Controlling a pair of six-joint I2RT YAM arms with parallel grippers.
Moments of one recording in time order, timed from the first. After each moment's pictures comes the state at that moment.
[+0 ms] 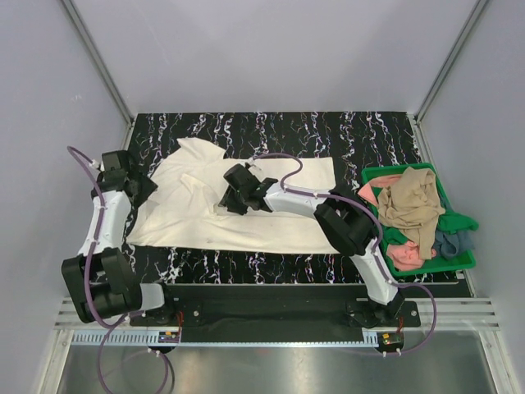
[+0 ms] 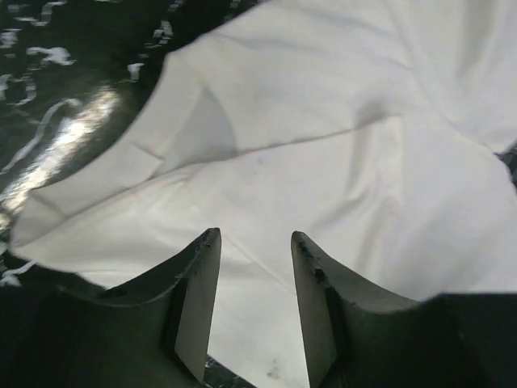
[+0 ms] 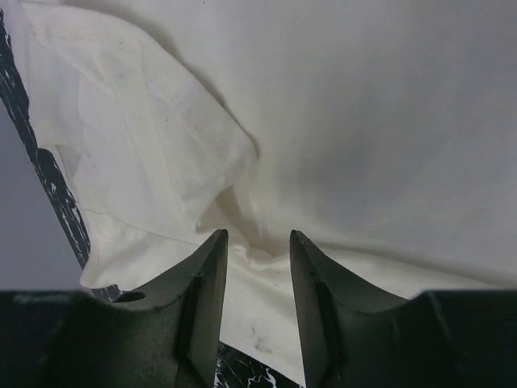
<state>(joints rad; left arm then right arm) 0.26 1.32 1.00 -0.61 -0.07 -0.61 0.90 2.20 1.62 -0.24 0.08 1.20</state>
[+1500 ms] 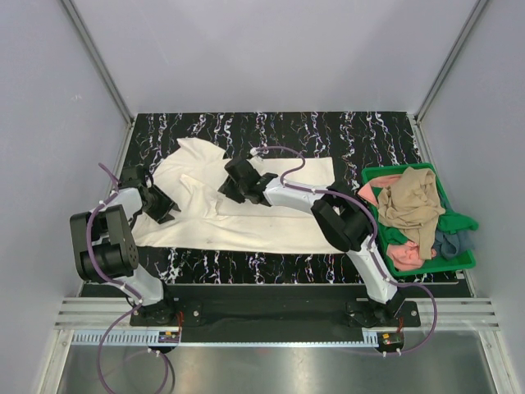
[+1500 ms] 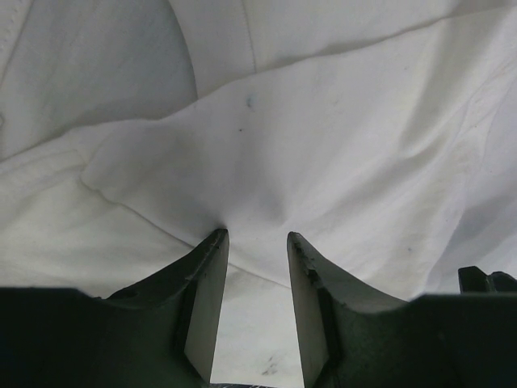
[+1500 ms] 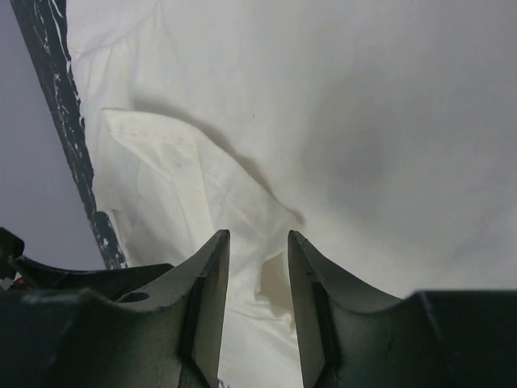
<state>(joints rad) 0.25 1.60 0.86 -0.43 0.22 -0.65 0.87 2.27 1.71 -0.15 0.18 1.20</state>
